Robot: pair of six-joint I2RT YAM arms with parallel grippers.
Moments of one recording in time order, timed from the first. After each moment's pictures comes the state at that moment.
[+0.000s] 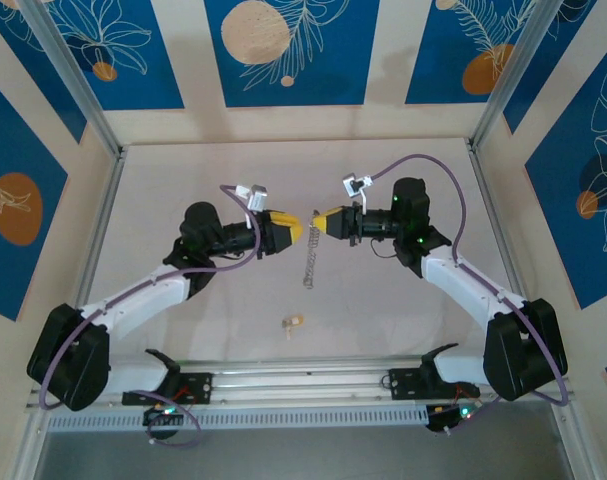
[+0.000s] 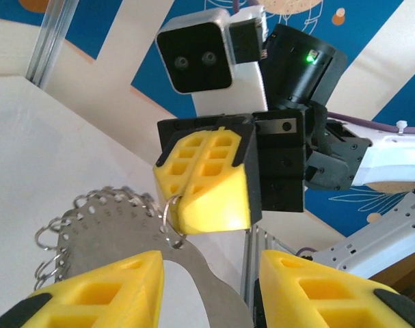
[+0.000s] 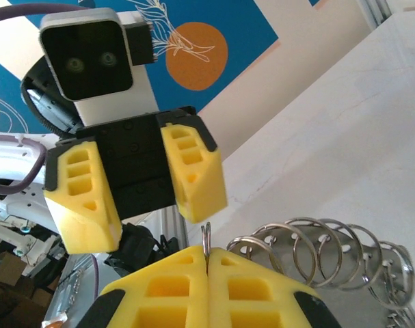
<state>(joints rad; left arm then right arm) -0.56 1.28 0.73 0.58 0.81 -0.59 0.38 1.28 0.82 0.28 -1.05 0.54</state>
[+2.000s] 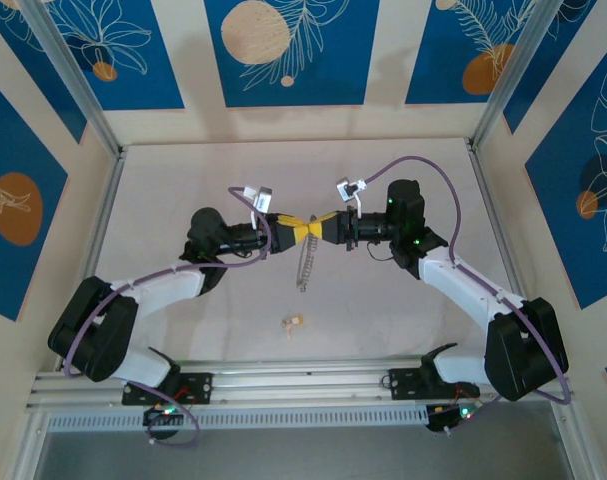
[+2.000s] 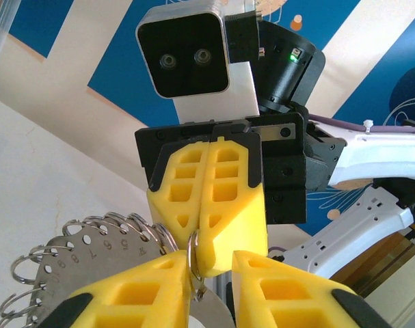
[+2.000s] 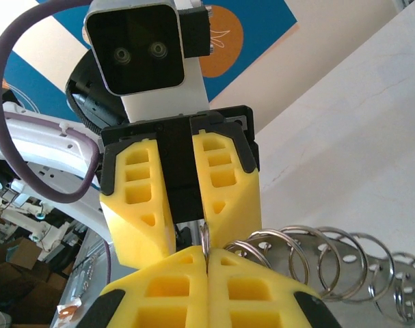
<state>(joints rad) -0.56 1.44 0.69 0.95 0.91 -0.75 0.41 1.28 0.82 0.27 -1.06 0.54</state>
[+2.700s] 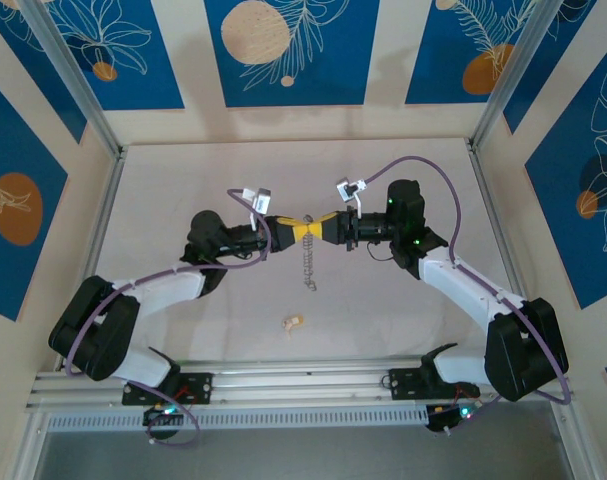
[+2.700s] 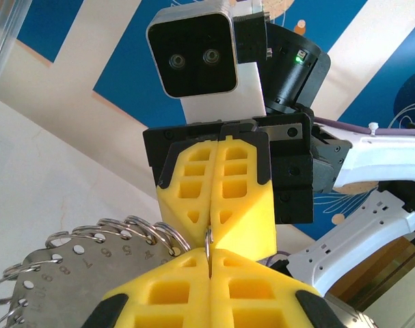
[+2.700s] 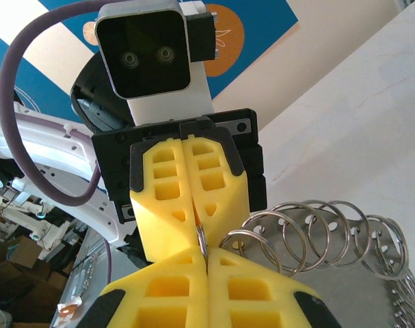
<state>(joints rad) -0.56 1.44 0.67 0.99 0.88 -0.75 0.41 1.28 0.82 0.27 -1.06 0.54</state>
